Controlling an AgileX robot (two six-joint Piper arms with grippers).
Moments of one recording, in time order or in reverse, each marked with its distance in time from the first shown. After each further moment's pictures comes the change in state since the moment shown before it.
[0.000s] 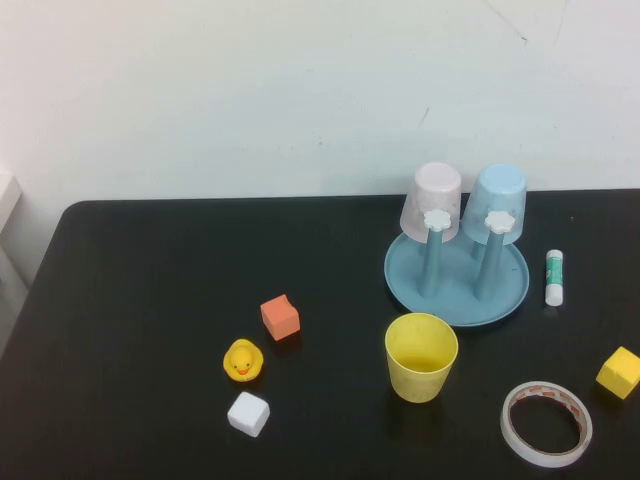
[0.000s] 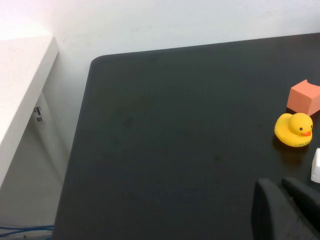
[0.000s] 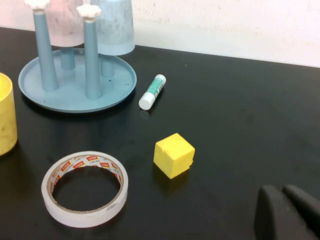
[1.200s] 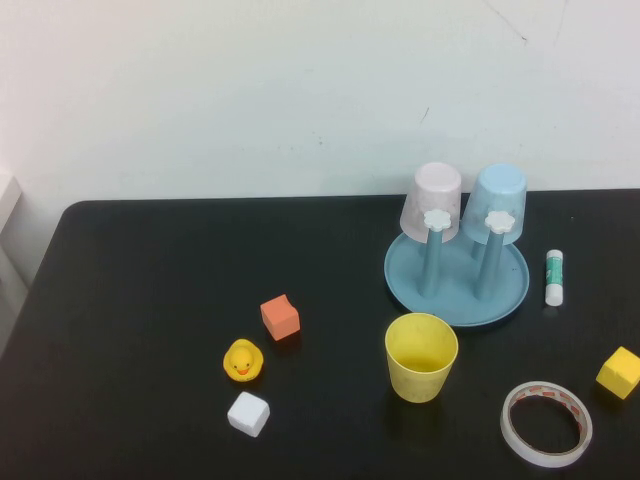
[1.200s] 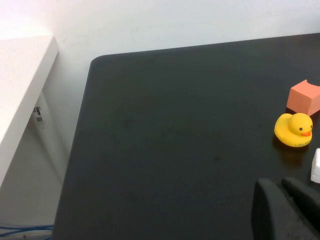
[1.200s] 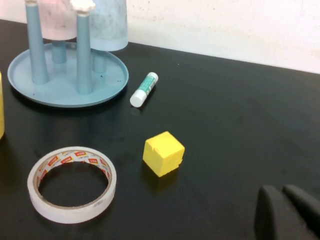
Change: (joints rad) right arm 0.000 0.000 0.000 -0.052 0.000 0.000; left arm 0.000 0.000 0.000 0.000 0.000 -0.001
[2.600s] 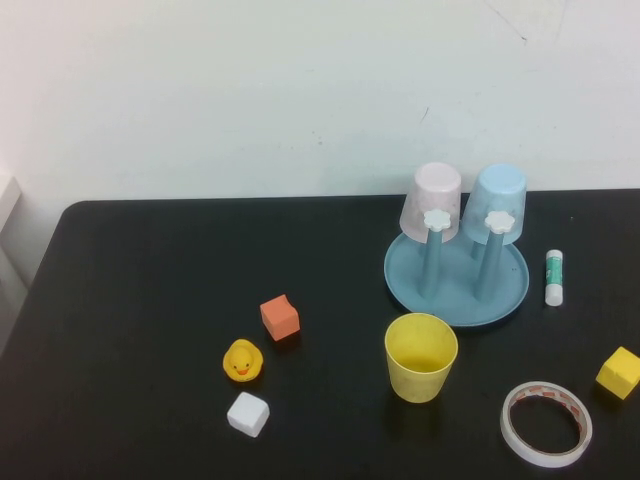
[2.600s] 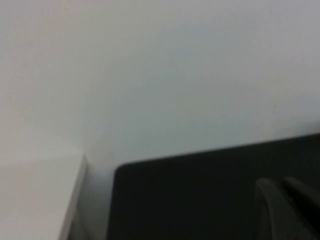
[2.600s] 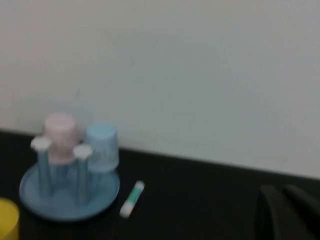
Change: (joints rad) right arm 0.000 0.306 -0.600 0.043 0.117 -0.034; left arm 0.000 0.215 -0.537 -0.012 0.144 0.082
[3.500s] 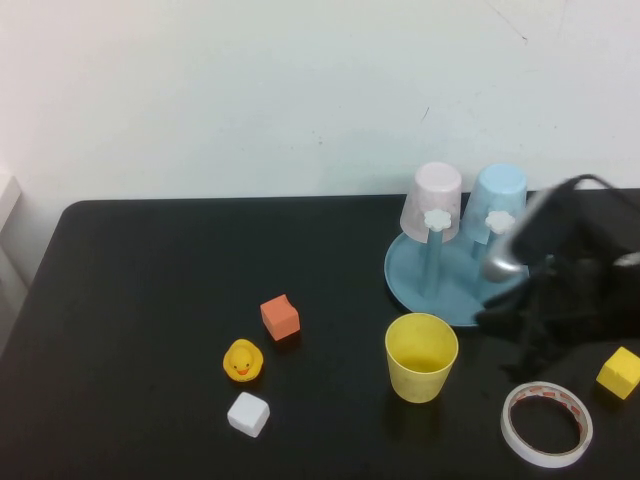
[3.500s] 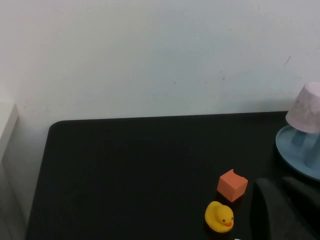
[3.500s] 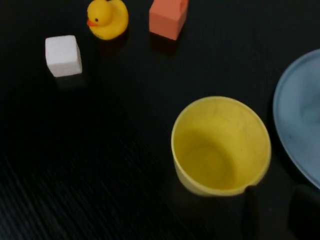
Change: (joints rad) right arm 0.345 1.201 -0.266 0.867 -0.102 -1.092; left arm 0.000 0.065 0.018 -0.213 0.046 0.004
